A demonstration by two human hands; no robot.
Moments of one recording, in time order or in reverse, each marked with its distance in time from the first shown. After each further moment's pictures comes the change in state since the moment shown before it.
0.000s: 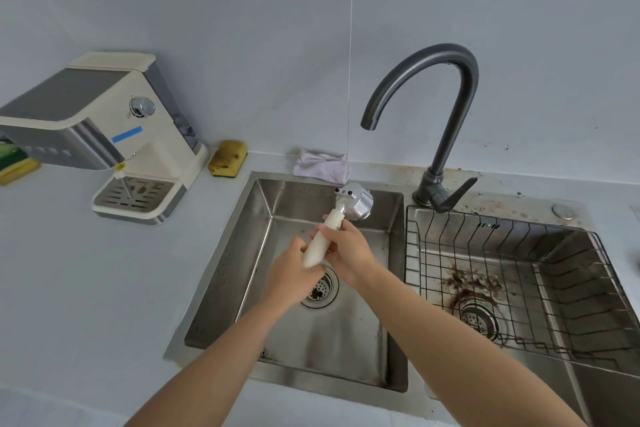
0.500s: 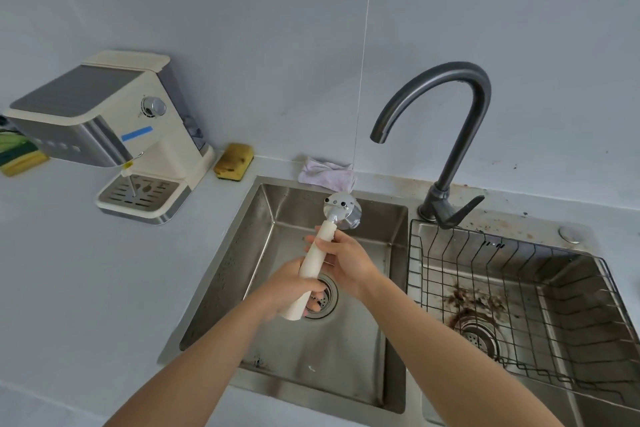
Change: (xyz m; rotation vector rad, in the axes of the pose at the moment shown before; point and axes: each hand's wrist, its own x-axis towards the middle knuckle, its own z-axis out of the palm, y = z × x) left_hand 0.005 -0.006 -0.016 -0.436 -0.399 -0.164; right_hand 0.007 -0.002 -0.003 -0.181 -0.135 0.074
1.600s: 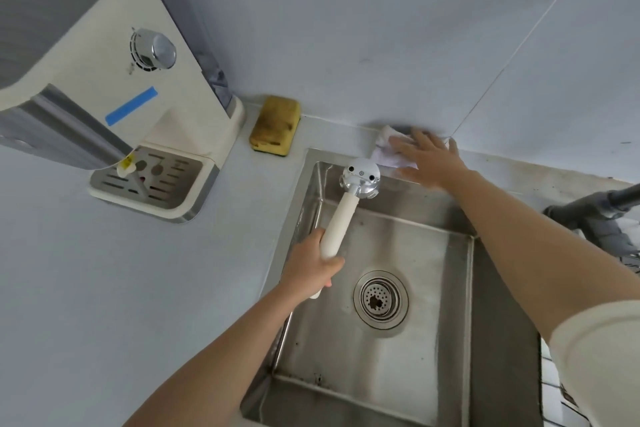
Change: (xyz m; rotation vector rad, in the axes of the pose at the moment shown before) left_hand 0.130 -0.045 -0.130 0.204 0.183 0.048; right_hand 0.250 -0.070 -0.042 -2.049 0.143 -0.014
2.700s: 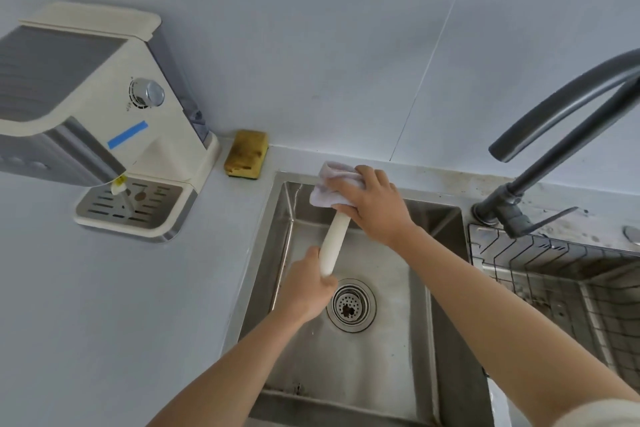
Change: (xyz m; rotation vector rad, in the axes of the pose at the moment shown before) left_hand -0.055 0.033 0.032 0.156 0.041 0.071; right_hand -0.129 -0.065 -0.020 0.117 0.539 -0.206
